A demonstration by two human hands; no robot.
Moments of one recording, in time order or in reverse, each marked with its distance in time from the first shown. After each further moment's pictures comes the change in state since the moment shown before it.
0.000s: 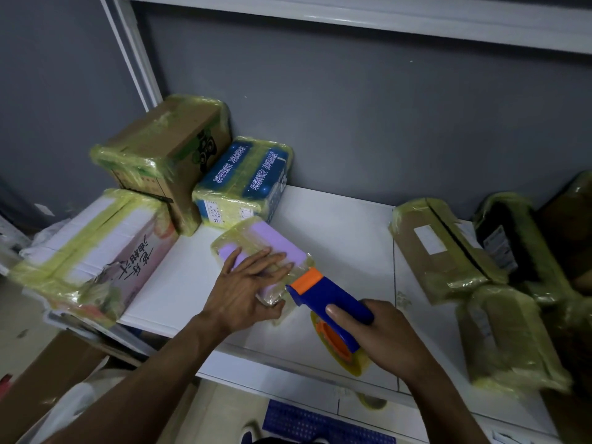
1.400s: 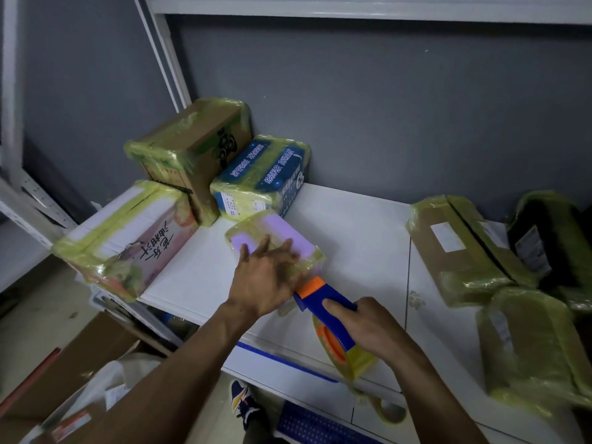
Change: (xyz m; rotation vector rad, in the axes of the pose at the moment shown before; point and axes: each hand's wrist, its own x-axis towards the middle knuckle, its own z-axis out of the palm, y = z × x) left_hand 0.017 0.056 -0.001 -0.079 -0.017 -0.380; right_hand 0.038 0.034 0.018 -0.006 -0.117 0.131
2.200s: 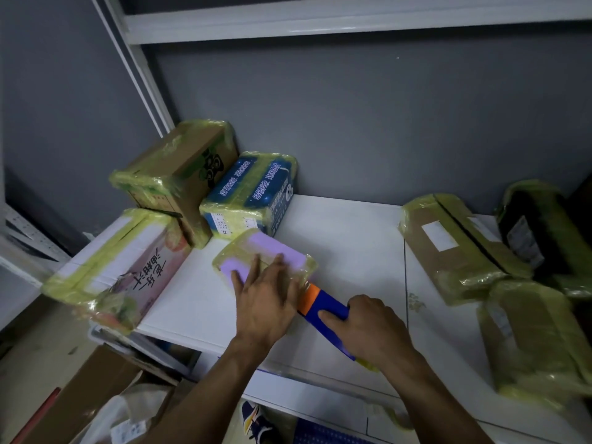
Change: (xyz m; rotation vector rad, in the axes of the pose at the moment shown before) left_hand -0.006 0.009 0.025 0.021 0.157 -0.116; right_hand 0.001 -0.008 0.004 -0.450 0.252 -0.094
